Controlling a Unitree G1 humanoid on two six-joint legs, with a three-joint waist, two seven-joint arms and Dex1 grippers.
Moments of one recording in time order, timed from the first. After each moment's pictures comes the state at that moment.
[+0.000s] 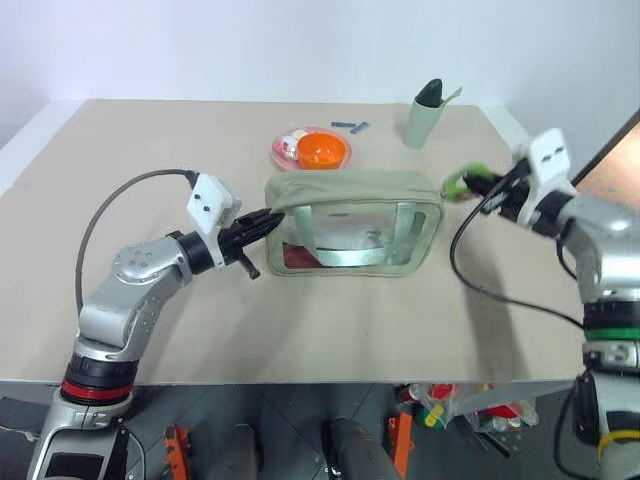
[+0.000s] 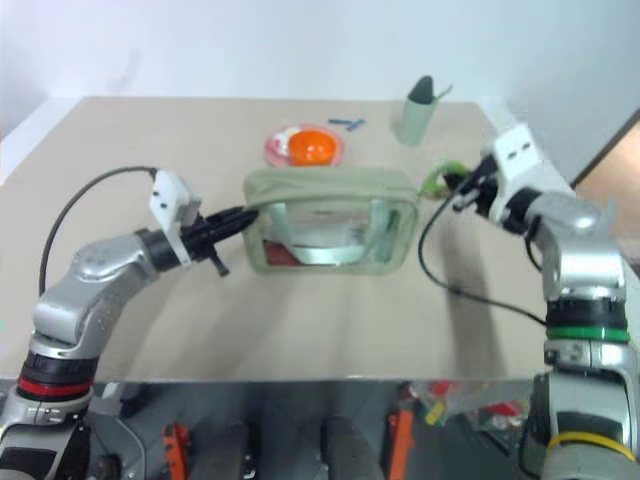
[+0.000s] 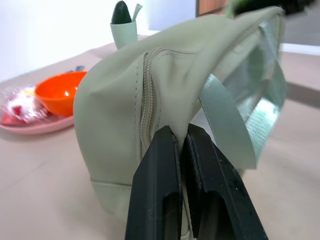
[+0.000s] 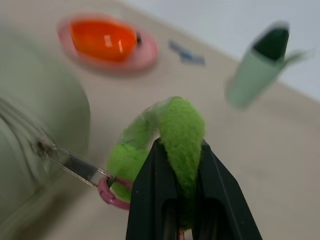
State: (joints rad) left arm -0.49 0.49 -0.01 -0.26 -0.43 0.49 -0.64; right arm -0.68 -0.79 -0.10 0.32 0.17 0.35 0.72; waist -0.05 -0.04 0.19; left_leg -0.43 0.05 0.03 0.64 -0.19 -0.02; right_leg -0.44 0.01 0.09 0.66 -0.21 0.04
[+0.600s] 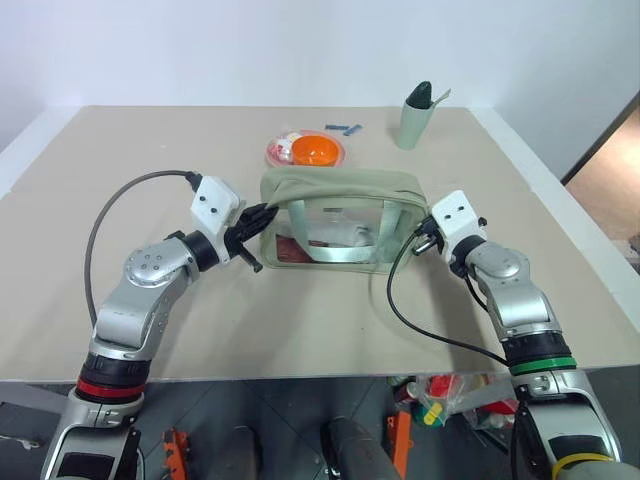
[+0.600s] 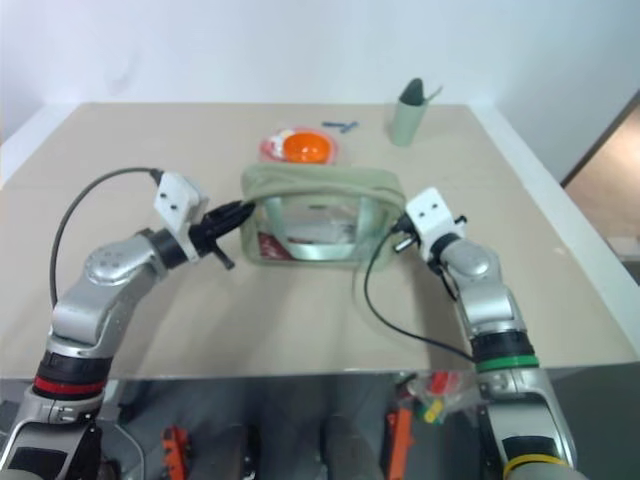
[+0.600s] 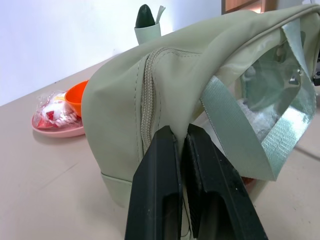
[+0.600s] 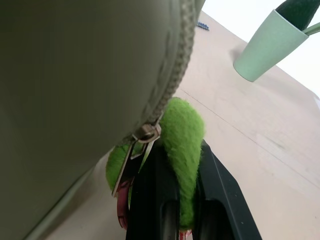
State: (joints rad) left arm -0.49 0.46 -0.02 -0.19 -0.32 0.41 -0.59; right arm -0.60 -0.54 0.03 0.34 -0.04 0.17 0.43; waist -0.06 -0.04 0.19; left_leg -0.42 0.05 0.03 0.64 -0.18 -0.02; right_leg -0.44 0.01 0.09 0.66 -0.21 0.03
